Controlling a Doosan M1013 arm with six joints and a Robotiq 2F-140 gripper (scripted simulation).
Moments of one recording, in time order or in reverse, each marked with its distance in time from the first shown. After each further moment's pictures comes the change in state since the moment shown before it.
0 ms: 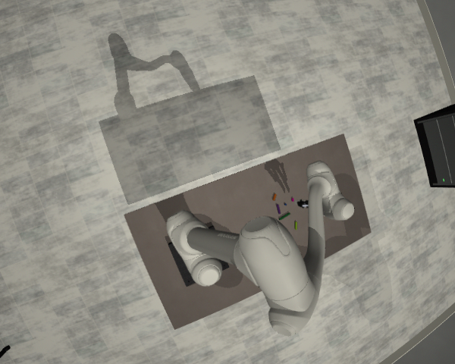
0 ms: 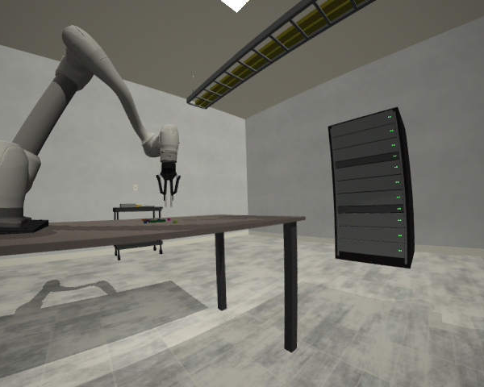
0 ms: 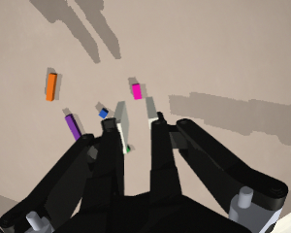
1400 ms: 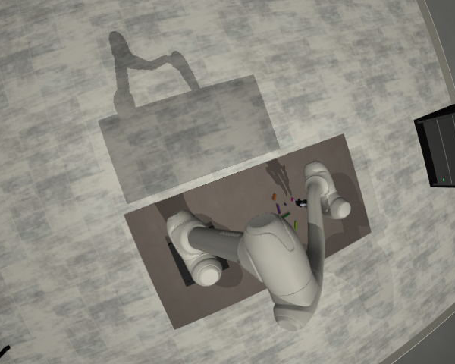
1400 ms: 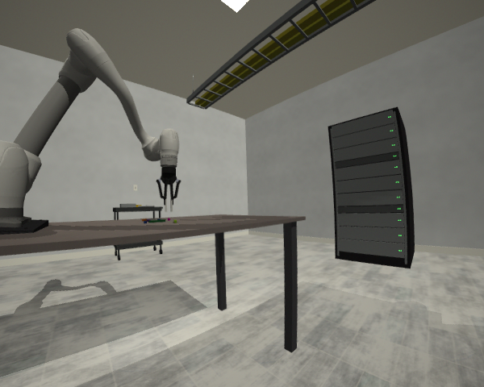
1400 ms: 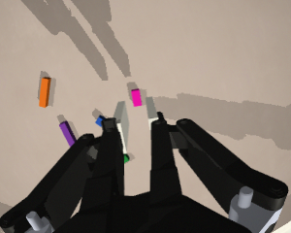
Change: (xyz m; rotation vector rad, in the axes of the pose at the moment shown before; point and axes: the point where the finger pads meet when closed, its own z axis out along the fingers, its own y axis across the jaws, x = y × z) arm 0.002 0.001 0.024 0.001 0.001 -0.003
